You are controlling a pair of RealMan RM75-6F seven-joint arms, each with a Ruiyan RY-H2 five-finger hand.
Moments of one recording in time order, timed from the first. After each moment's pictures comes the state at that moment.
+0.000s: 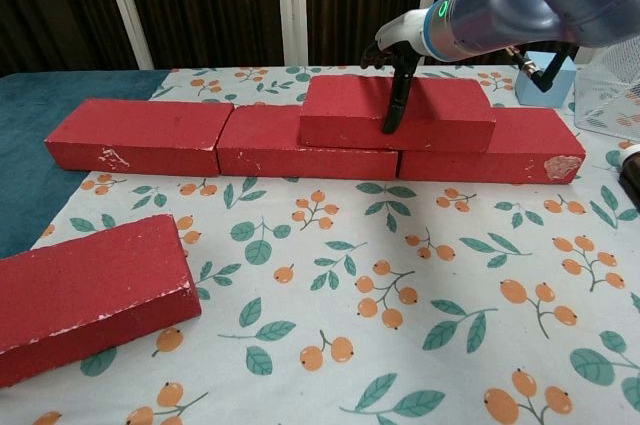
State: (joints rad) left arm -0.05 -1.24 -0.12 -1.72 1.27 1.57 0.43; right arm 1.38 -1.54 0.20 -1.21 0.05 0.70 -0.77
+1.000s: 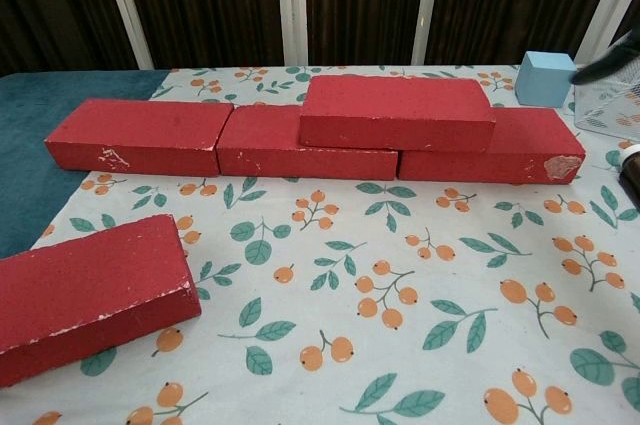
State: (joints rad) left arm -0.02 -1.21 -0.10 -1.74 1.38 1.62 0.27; right arm 0.64 -0.99 0.13 -1.97 -1.03 1.16 -0.17
